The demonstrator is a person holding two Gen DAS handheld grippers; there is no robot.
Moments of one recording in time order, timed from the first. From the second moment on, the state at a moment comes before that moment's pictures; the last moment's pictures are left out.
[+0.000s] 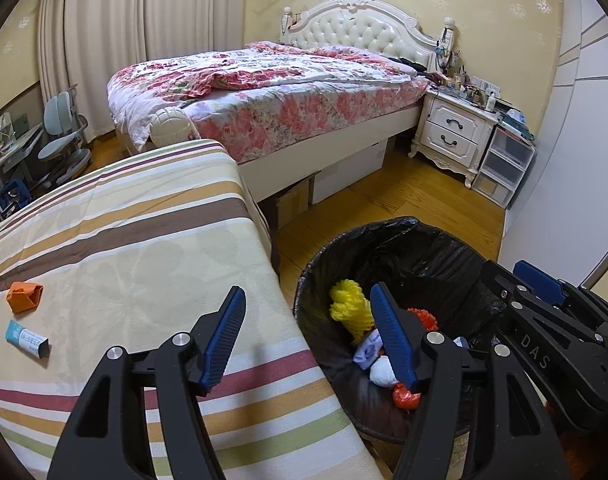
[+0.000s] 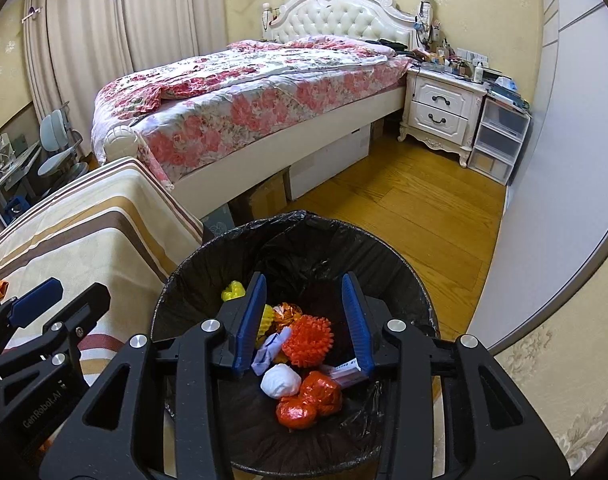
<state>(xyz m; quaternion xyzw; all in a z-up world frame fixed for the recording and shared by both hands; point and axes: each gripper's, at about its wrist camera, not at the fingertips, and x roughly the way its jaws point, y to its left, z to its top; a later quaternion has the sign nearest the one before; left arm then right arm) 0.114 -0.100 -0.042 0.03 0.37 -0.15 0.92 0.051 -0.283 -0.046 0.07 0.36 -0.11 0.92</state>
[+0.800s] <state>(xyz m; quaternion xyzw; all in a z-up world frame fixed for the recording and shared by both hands) 0.114 -0.023 -0.033 0.04 0.36 -0.03 0.93 0.052 -0.226 -0.033 0.05 0.36 -0.06 0.93</state>
